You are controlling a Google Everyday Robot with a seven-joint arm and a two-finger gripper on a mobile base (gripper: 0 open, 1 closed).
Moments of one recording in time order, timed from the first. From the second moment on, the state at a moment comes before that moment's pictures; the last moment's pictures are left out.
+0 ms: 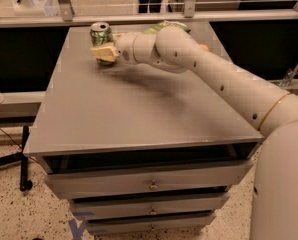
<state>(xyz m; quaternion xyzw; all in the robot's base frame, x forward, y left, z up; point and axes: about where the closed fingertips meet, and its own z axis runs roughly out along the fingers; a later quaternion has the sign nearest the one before) 0.764 0.136 0.881 -0.40 0.66 0.30 0.56</state>
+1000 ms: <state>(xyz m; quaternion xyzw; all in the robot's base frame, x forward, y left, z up) 0.786 0.053 0.958 -0.47 0.67 0.23 0.52</state>
